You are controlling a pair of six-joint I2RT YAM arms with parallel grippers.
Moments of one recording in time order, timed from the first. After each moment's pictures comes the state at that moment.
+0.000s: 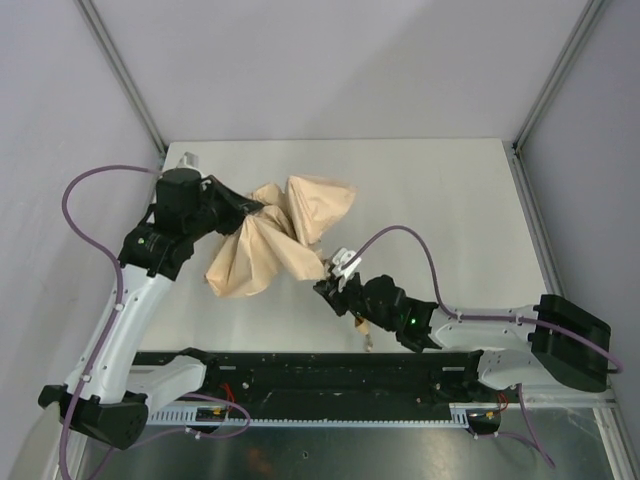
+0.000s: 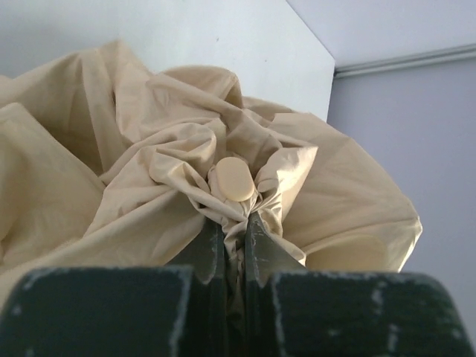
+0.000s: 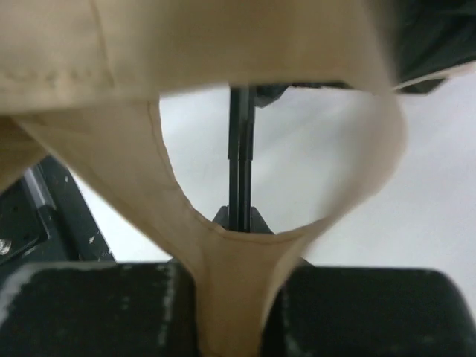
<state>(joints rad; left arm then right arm) -0.31 1.04 1.26 -0.70 0.11 -0.99 1.18 1.29 0.56 0.55 0.21 0.07</state>
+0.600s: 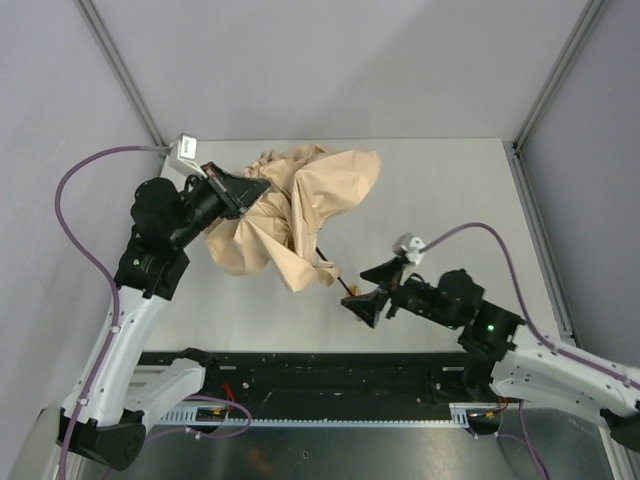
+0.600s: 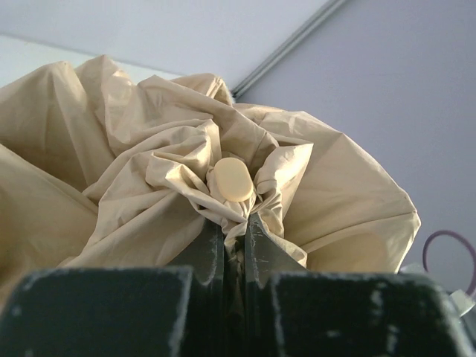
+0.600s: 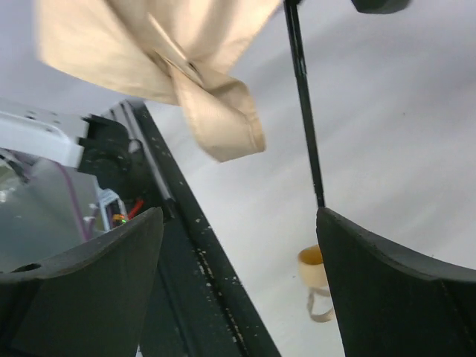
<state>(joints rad) -0.29 0.92 1.15 -0.30 0.31 -0.75 1.04 0.76 0.57 0.11 -0.05 0.31</state>
